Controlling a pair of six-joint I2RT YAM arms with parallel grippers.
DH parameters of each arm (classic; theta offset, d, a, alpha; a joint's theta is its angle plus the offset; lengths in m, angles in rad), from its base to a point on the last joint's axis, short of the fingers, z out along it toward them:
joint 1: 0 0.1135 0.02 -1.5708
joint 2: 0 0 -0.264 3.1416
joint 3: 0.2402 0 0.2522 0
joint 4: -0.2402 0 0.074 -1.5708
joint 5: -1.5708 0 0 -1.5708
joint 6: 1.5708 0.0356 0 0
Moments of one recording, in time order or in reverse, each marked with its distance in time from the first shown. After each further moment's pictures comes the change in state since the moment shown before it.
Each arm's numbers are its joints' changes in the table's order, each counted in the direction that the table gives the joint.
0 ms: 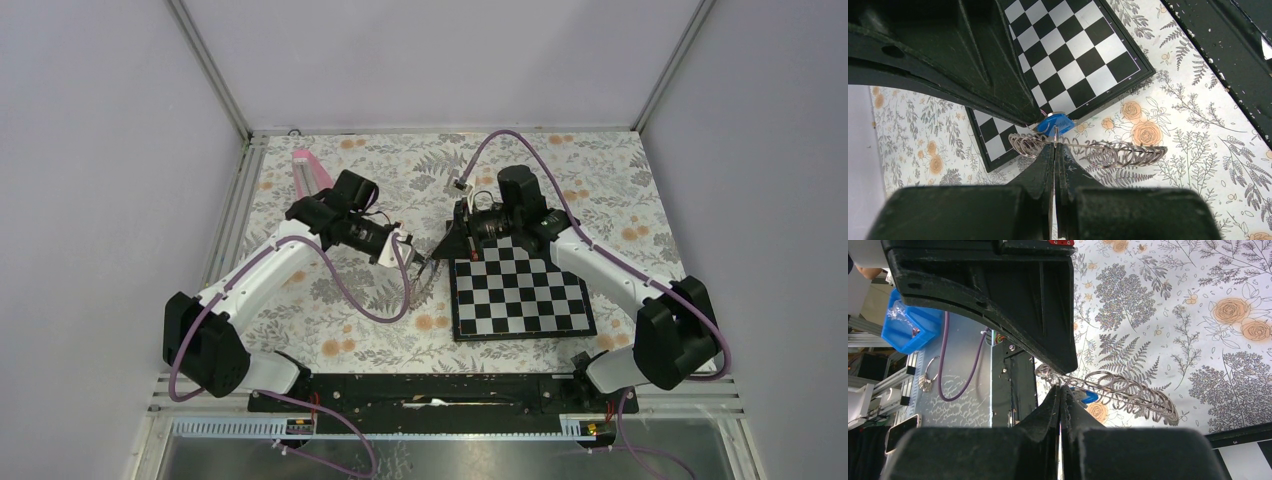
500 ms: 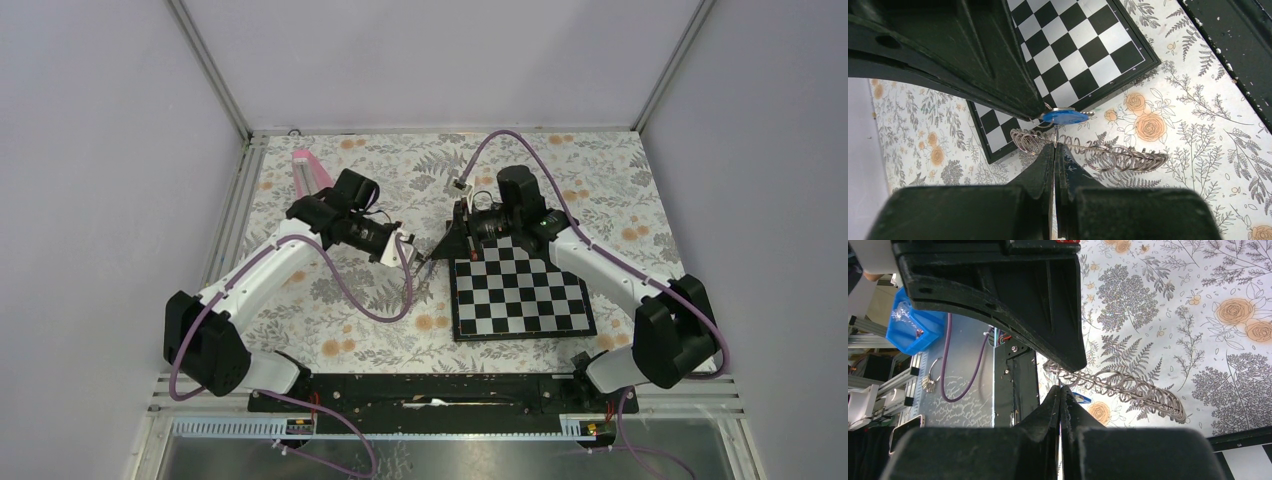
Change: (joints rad) left arm -0.003 0.004 0.002 -0.002 0.045 -0.002; right arm 0.000 0.004 -0.003 0.020 0.009 0.021
